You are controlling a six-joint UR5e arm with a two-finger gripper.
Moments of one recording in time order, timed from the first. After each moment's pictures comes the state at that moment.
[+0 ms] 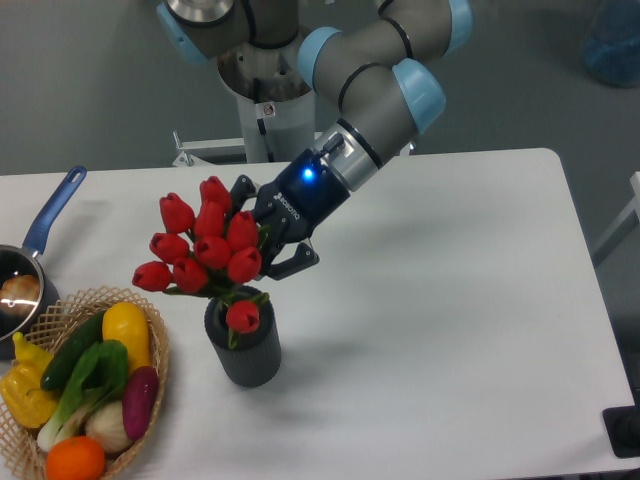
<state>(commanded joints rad) 2.58 -1.70 -1.86 -0.91 0.33 1.27</state>
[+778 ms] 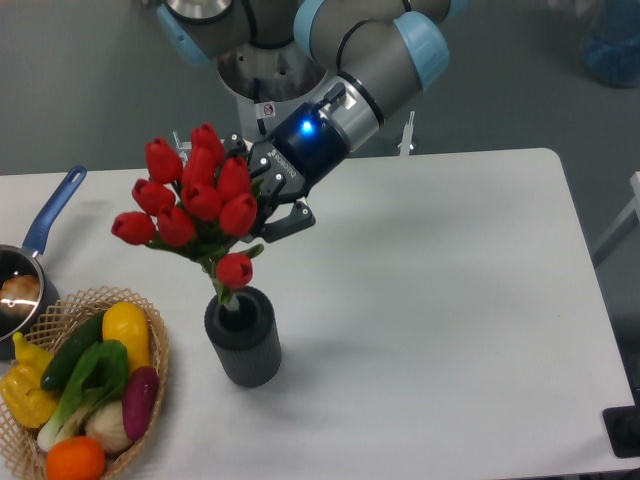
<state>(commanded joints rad) 2.62 -1.62 -1.85 -0.91 0.21 1.21</state>
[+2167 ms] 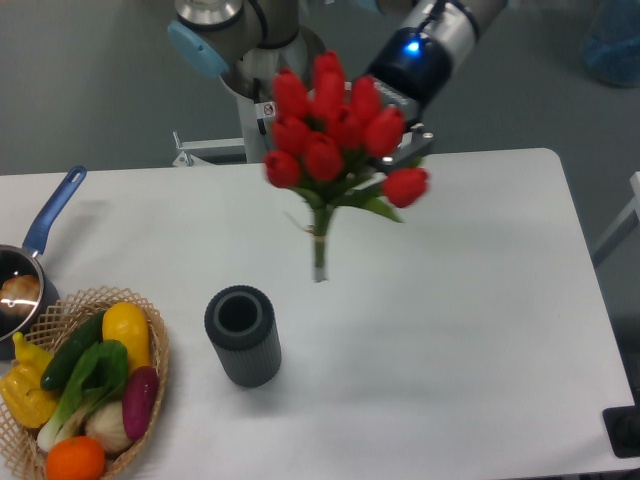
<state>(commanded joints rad) 2.92 -1.58 -1.86 -0.91 0.37 1.18</state>
